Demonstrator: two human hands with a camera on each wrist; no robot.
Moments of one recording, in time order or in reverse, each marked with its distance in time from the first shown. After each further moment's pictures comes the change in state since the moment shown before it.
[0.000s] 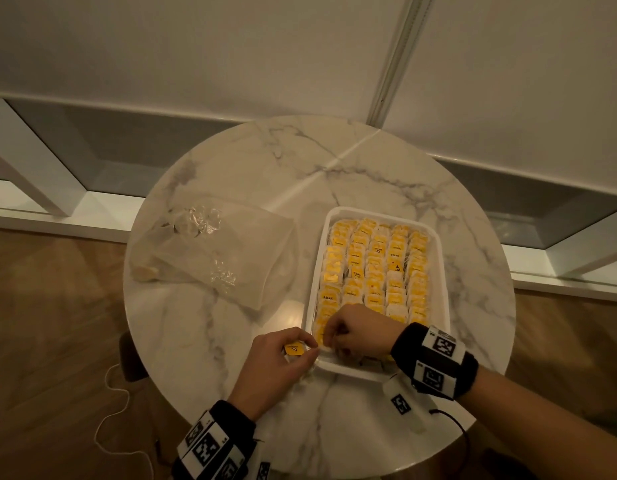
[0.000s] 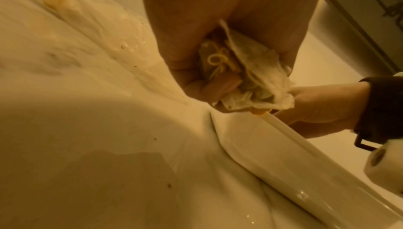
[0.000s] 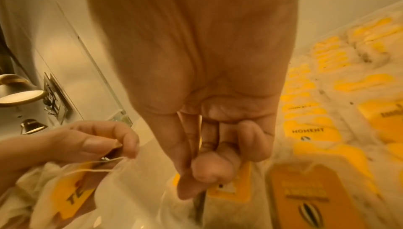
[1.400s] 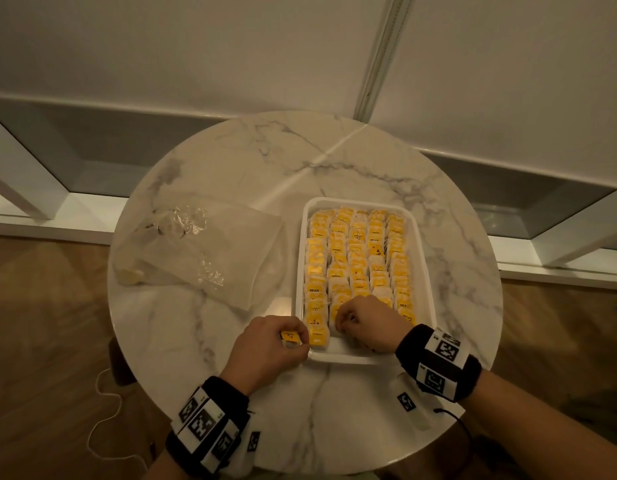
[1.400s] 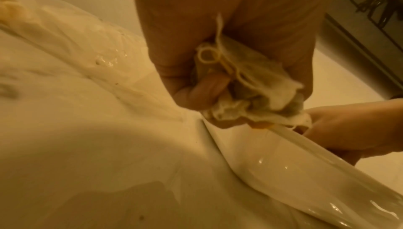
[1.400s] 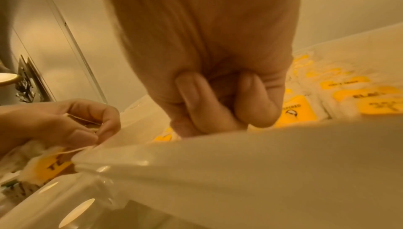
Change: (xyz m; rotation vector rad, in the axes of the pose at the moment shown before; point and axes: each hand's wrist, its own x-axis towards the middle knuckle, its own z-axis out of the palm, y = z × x) left_hand 0.026 0.009 -0.008 0.242 -0.171 -0.131; right_hand -0.008 0.029 -0.001 -0.036 0.208 0.090
